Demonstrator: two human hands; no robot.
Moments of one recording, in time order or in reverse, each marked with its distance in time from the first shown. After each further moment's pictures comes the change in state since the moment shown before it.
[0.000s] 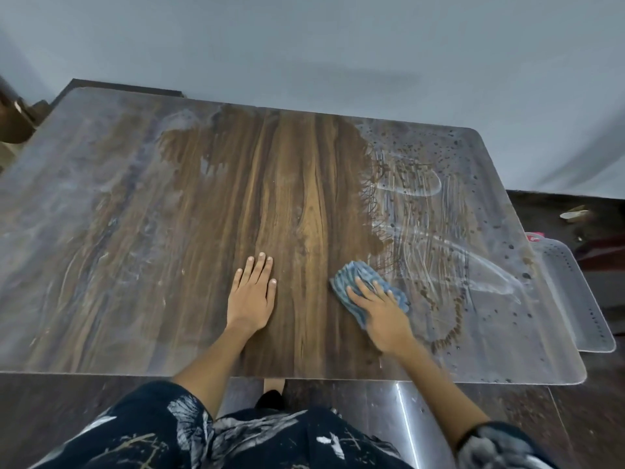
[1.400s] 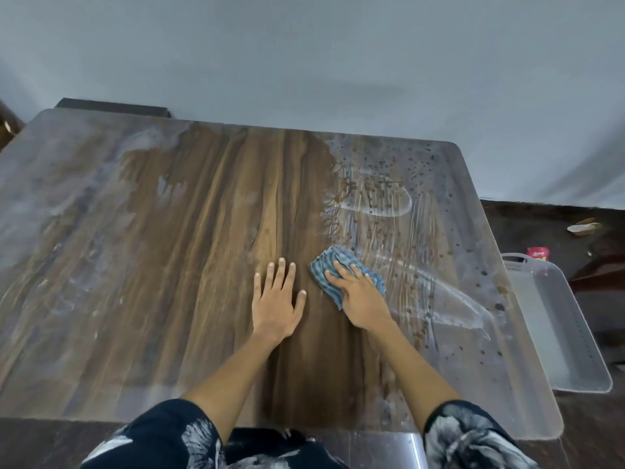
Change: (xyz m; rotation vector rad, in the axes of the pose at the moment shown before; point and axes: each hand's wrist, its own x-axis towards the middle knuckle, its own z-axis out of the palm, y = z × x) left_hand 0.059 0.150 0.029 0.151 -0.039 -0.050; right_hand 0.082 0.083 -0.046 0.159 0.026 -0.041
